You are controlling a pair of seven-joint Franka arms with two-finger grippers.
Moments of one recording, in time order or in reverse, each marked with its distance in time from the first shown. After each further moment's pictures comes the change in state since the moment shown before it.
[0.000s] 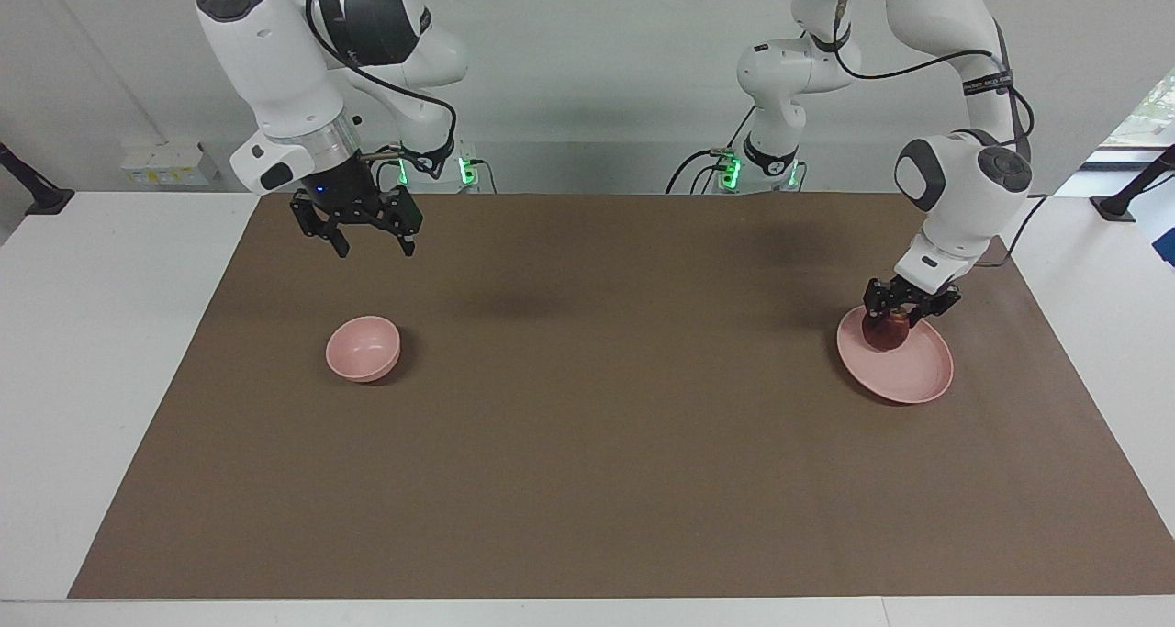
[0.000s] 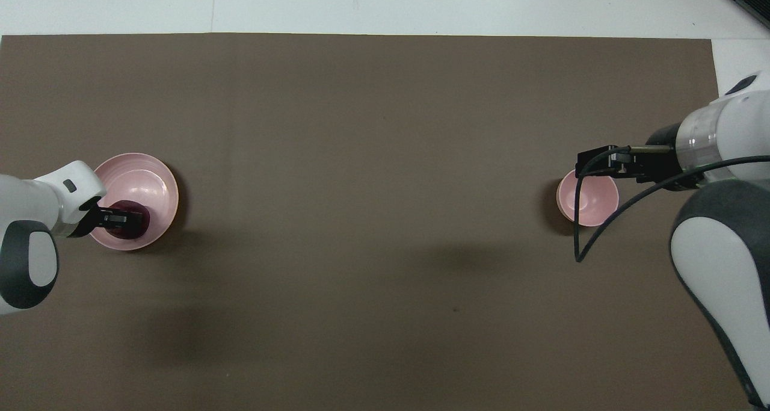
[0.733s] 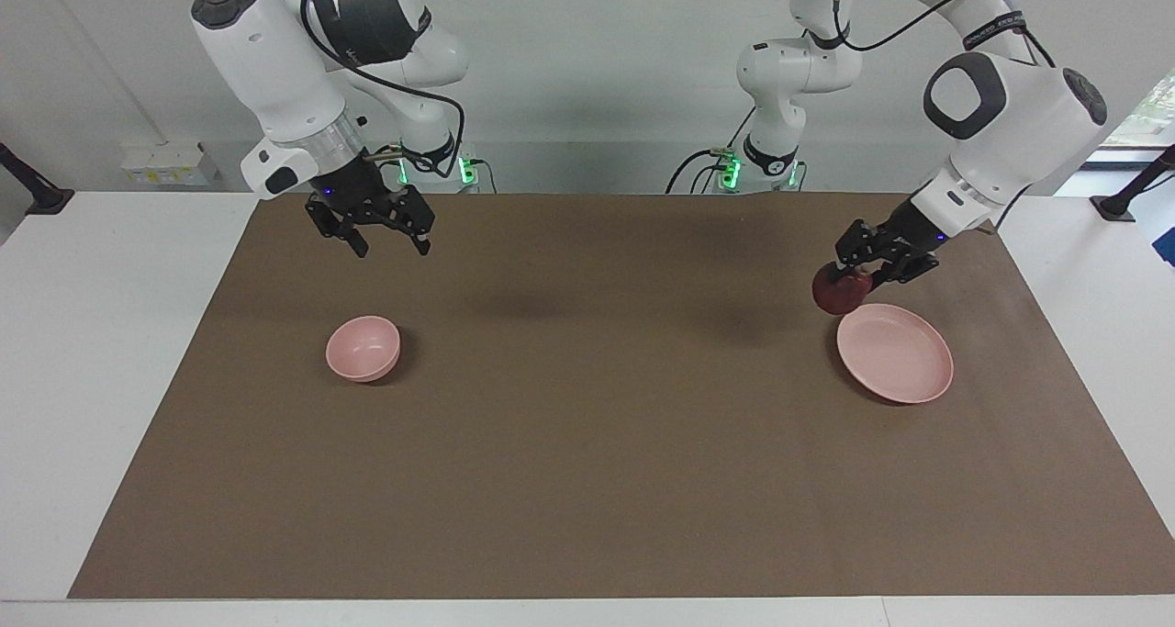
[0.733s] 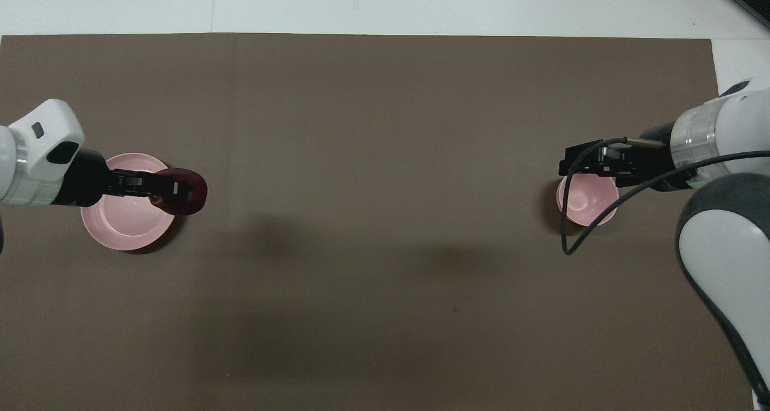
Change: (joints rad) left arm -0.068 -0.065 -0.084 0.300 -0.499 -0.450 -0.008; right arm -0.001 0.002 0.000 -0.004 0.132 0.007 0.082
